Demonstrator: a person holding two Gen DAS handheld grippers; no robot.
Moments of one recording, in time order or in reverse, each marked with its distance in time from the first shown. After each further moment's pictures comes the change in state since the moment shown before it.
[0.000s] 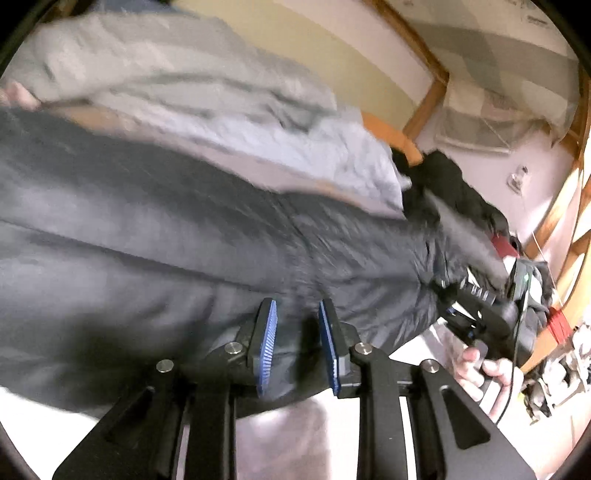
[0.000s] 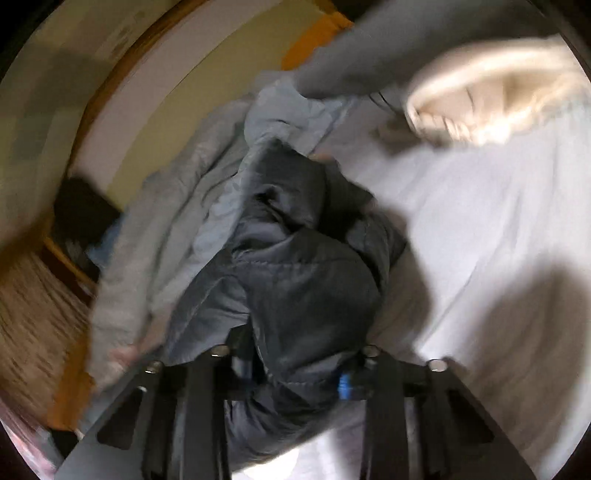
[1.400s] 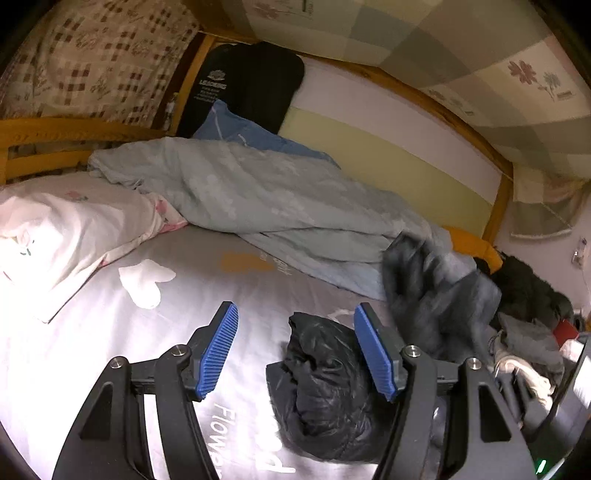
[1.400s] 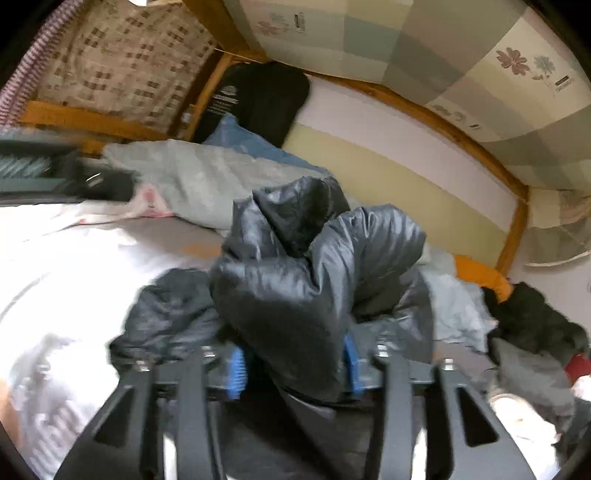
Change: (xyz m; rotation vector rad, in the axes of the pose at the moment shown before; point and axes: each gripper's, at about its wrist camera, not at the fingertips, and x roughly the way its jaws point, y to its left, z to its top) left arm -0.187 0.071 0.046 -0.046 -0.415 0.363; right arm -0.078 0.332 -0.188 -1.025 -0.279 0.016
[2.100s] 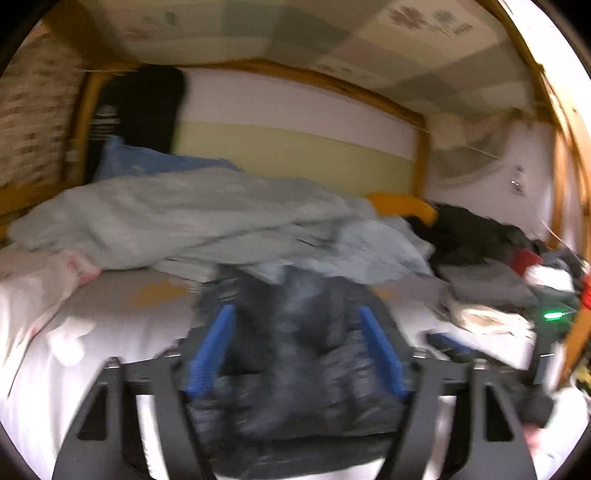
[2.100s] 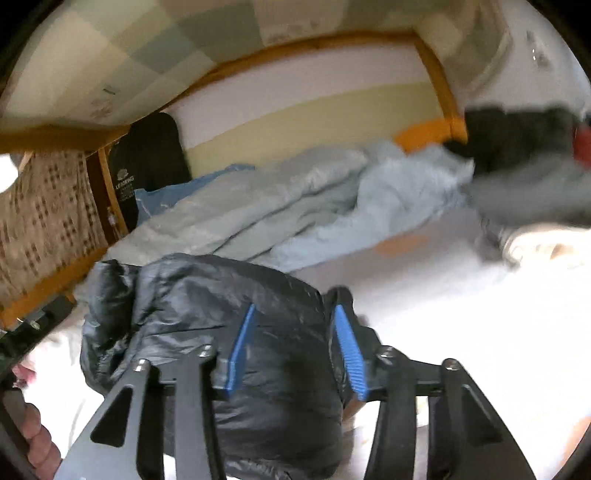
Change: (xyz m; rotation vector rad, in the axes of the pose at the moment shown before) left arm 0.022 -0.114 -0.002 0.330 0.040 -0.261; right arm 0.005 -0.182 -0.089 0.734 0.108 0.077
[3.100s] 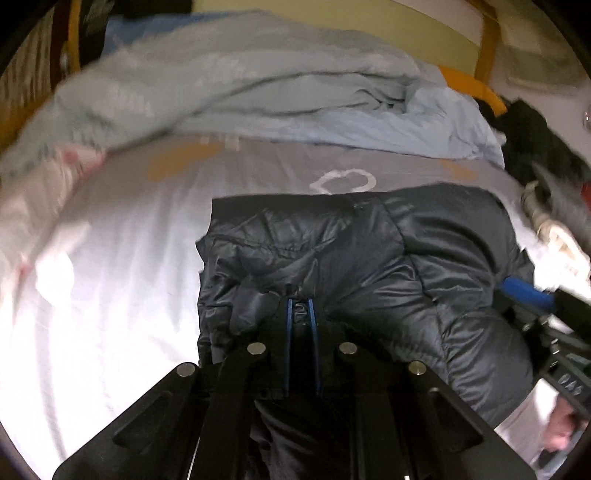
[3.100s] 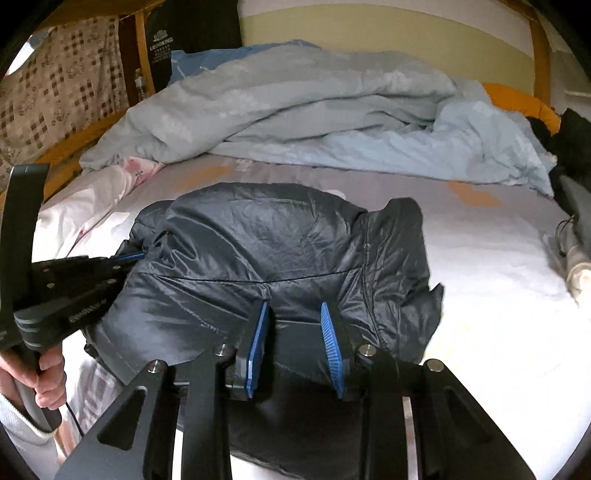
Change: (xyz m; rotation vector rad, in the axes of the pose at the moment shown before) left arm 0.128 0.089 -0.069 -0.099 0.543 0.147; right arm 0.106 0.052 -0.014 -0.292 0.406 -0.007
